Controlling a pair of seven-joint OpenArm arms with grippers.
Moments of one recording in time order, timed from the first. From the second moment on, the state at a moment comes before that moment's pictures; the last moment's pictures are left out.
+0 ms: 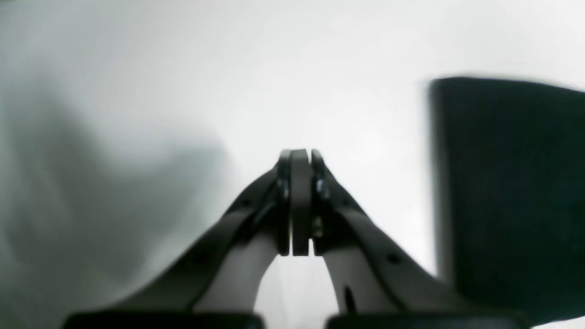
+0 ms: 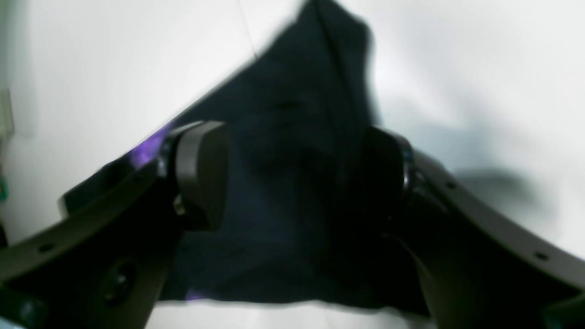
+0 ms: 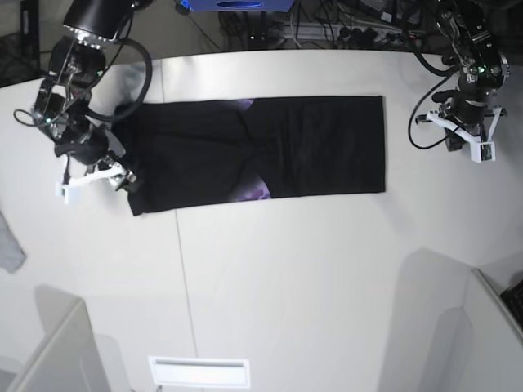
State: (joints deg) left arm 22.4 -11.2 -35.1 103.9 -19.7 -17.8 44.9; right arm -5.4 5.6 24.2 96.8 36.9 -0.6 -63.9
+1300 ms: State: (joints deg) left arm 16.6 -9.2 -27.2 90.6 -19.8 -28.9 42.5; right arm -7.4 11.0 14.0 83.4 42.2 9.5 -57.1
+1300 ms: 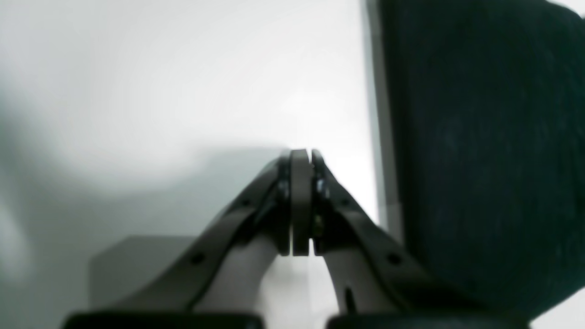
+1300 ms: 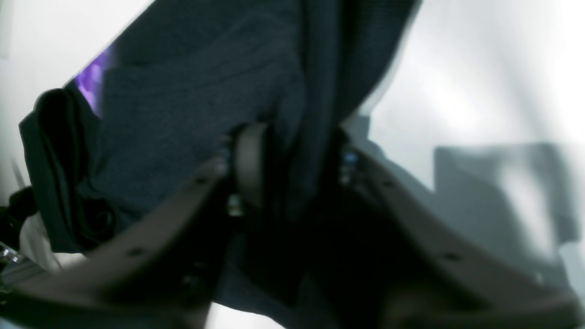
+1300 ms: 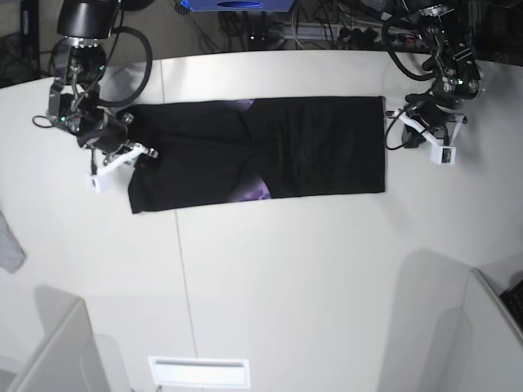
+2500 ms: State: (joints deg) left arm 15.3 -10.4 -18.2 91.2 -20.5 -24.8 42.8; right arm -8.2 10.2 -3.5 111.2 39.4 -10.8 -60.4
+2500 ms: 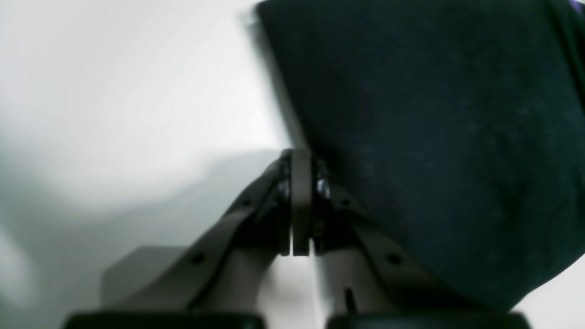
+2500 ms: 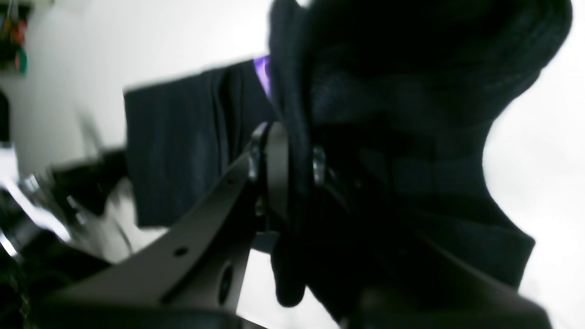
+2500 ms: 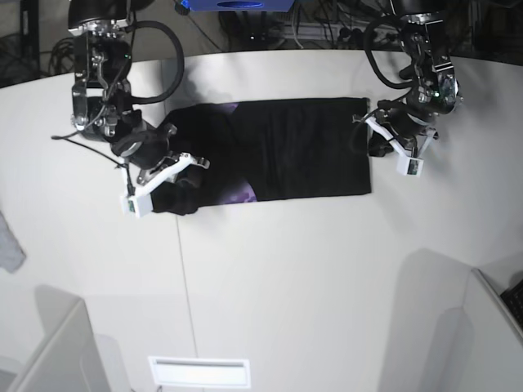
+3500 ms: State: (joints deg) left arm 17.3 -12.9 -12.8 91.4 -21.5 -24.8 40.6; right arm -3.6 10.0 -29.9 113.8 40.1 -25.6 -48.4
